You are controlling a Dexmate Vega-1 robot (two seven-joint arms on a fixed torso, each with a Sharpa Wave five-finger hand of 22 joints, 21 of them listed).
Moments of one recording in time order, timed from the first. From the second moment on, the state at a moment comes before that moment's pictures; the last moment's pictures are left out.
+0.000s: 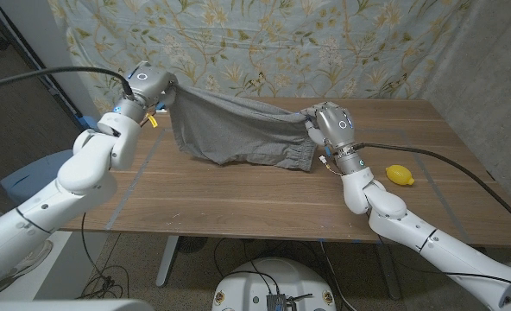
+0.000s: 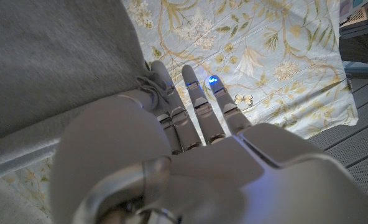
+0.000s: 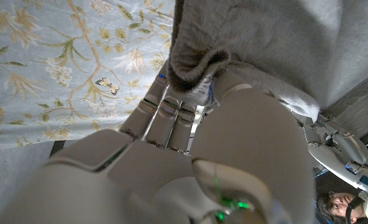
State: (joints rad) left arm 1.09 1.01 0.18 -2.16 0.98 0.50 0.02; left_hand 1.00 0.16 0.62 0.09 0.36 0.76 -0.07 0.43 0.55 0.83 -0.18 0.77 0.70 0.70 -0.07 0.25 0.39 0.24 0.09 0.64 0.21; right arm -0.90 -0.69 -0.65 -1.73 -0.87 -0.13 -0.79; right_hand 1.18 0.13 0.46 -0.16 0.19 1.01 -0.06 0.30 0.20 1.02 -0.01 0.55 0.30 0.97 -0.13 0.63 0.65 0.66 -0.06 0.50 0.20
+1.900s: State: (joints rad) left arm 0.43 0.78 0.81 -1.57 1.23 0.43 -0.17; left_hand 1.09 0.15 0.55 -0.08 0.20 0.78 -0.08 0.48 0.32 0.86 -0.17 0.65 0.47 0.70 -0.07 0.25 0.43 0.22 0.06 0.70 0.20; right arm -0.46 -0.57 -0.95 -1.28 -0.84 -0.17 -0.46; right_hand 1.05 0.13 0.49 -0.12 0.18 0.78 -0.10 0.18 0.20 0.76 -0.04 0.42 0.30 0.76 -0.09 0.41 0.59 0.57 -0.04 0.54 0.19
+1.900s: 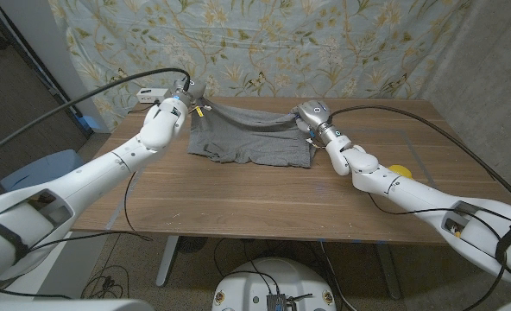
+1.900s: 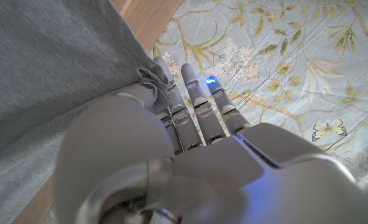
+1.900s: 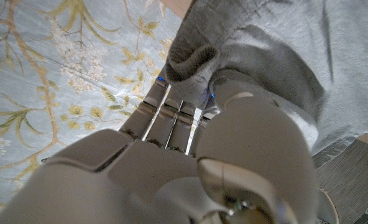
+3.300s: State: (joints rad) left arm 0.50 0.77 0.78 -1.64 1.14 0.49 -0.34; left_hand 0.63 0.13 0.40 0.13 0.17 0.33 -0.09 0.20 0.19 0.40 -0.04 0.24 0.24 0.38 -0.04 0.21 0.24 0.07 0.13 0.68 0.19; right arm -0.58 -0.72 -0.83 -1.64 -0.67 -0.27 -0.05; right_hand 0.68 0.07 0.36 -0.01 0.17 0.42 -0.06 0.19 0.20 0.42 0.01 0.21 0.24 0.44 -0.05 0.21 0.48 0.41 0.05 0.49 0.18
